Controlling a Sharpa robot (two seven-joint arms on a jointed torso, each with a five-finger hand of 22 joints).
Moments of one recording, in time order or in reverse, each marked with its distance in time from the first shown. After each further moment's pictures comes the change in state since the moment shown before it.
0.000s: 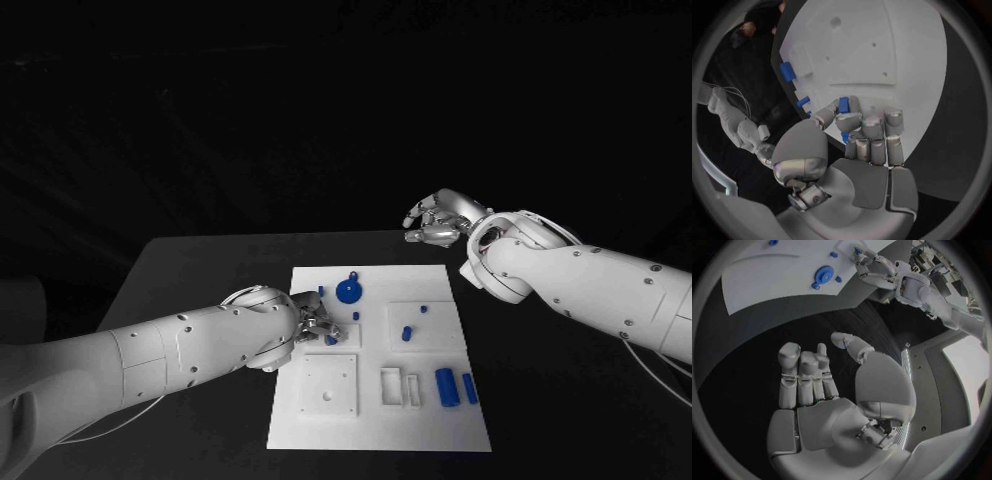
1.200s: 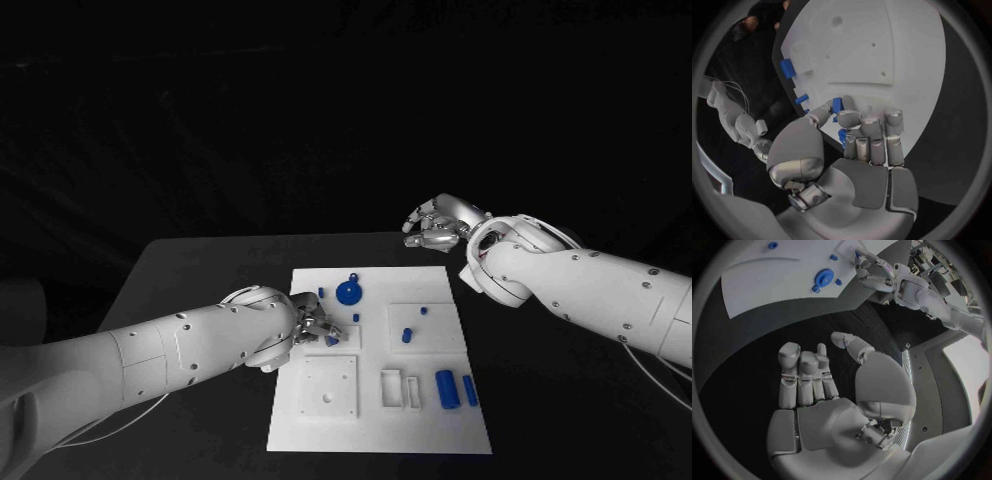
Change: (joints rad) left arm -0.004 0.002 0.014 -0.020 0.034 0.019 -0.007; left_hand -0.025 -0.140 0.006 0.143 -0.005 0.045 -0.044 -0.006 0.018 -0.056 -0.031 -0.007 -0.016 -0.022 -0.024 -0.004 -0.013 0.000 -0.003 0.004 0.000 0.000; right arm -0.006 0.001 0.000 -0.003 0.000 0.012 0.000; right_hand 0.000 0.000 -0.006 -0.006 0.000 -0.006 0.005 -0.006 0.000 -0.003 0.004 0.000 -0.001 -0.002 0.002 0.000 0.000 0.000 -0.002 0.002 -0.004 0.000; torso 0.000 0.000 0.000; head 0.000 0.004
